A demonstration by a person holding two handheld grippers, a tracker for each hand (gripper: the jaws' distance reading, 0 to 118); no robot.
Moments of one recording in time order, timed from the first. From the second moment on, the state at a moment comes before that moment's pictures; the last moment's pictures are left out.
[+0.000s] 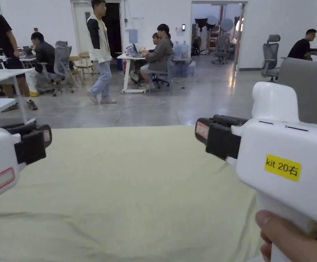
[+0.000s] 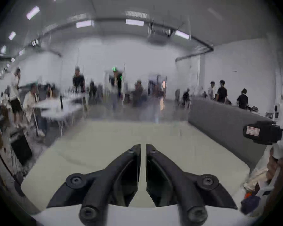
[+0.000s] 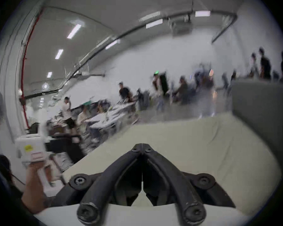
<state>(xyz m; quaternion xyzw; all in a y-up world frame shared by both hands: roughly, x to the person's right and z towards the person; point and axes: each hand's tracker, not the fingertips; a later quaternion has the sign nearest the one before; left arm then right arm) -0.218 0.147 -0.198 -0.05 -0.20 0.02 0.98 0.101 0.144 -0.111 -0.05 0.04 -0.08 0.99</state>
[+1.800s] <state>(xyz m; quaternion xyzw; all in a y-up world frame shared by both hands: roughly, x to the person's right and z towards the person) -0.132 0.108 -0.146 -0.04 -0.17 0.00 0.98 0.134 0.116 -0.083 -0.06 -0.01 -0.03 1.00</state>
